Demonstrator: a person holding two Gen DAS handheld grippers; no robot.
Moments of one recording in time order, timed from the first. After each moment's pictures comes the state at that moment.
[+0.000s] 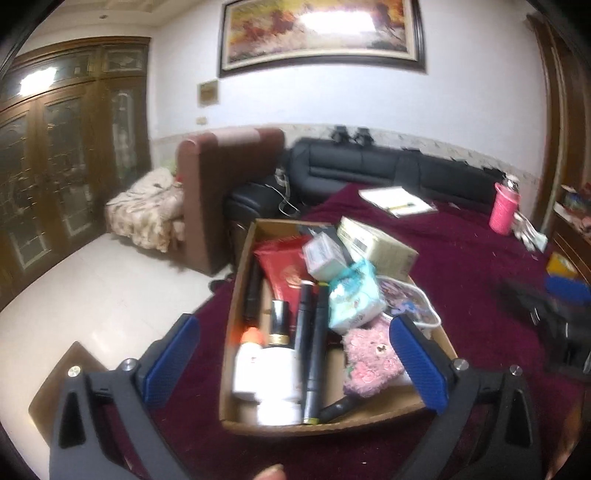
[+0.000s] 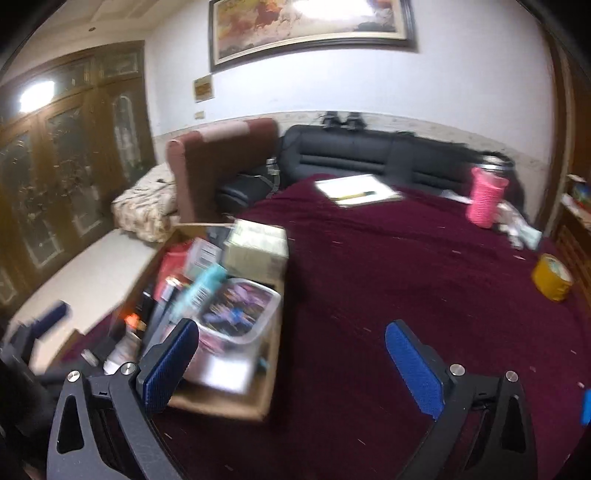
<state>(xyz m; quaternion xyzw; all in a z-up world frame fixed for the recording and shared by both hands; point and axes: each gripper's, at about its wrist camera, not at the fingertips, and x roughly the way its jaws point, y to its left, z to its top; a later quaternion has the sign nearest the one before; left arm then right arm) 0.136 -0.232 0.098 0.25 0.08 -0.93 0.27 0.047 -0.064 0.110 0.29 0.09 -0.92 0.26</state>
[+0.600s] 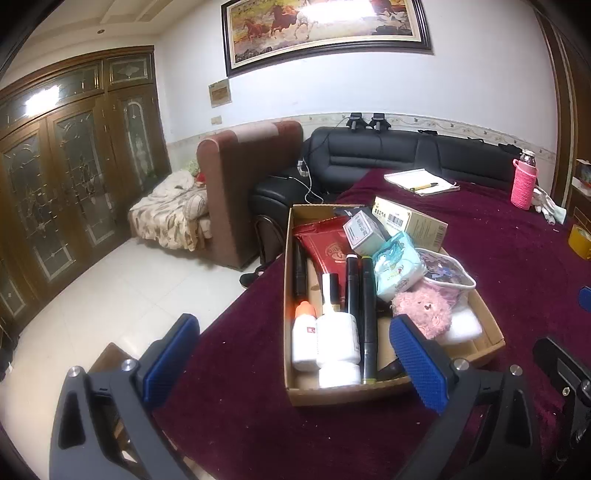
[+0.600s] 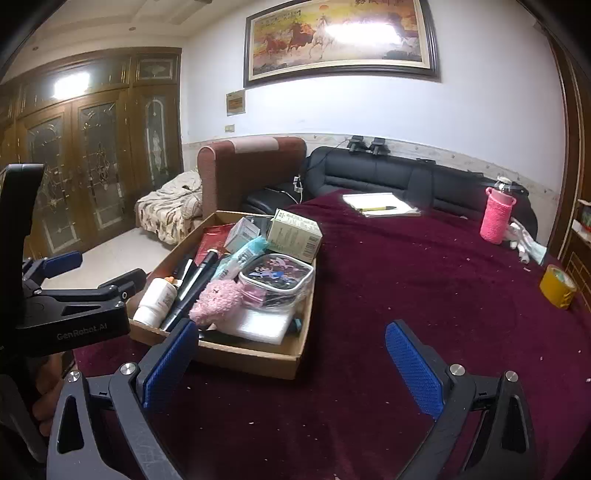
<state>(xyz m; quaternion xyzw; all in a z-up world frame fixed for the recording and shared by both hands) 0.164 -0.240 0.093 0.28 0.04 -0.92 0.28 0.099 -0.064 0.084 0.24 0.09 -0.91 0.34</state>
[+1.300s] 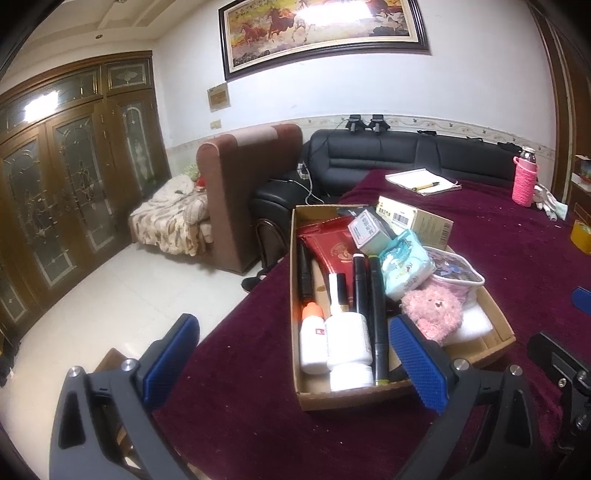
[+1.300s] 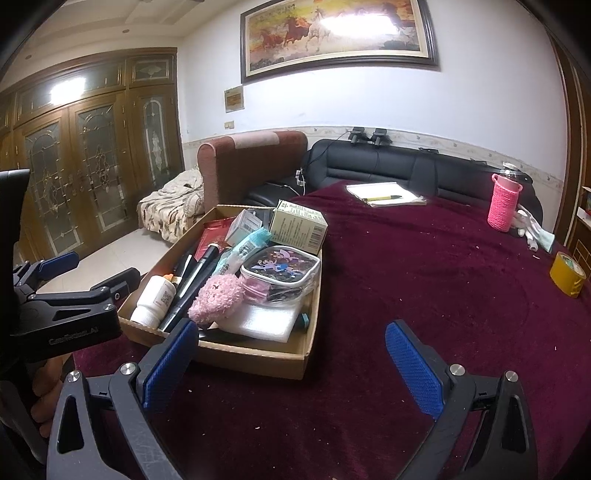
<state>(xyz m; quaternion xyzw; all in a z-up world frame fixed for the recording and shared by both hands) 0.166 -0.246 0.092 0.28 0.03 -0.92 0.28 0.095 -0.068 0.074 0.25 0.08 -0.90 0.34</state>
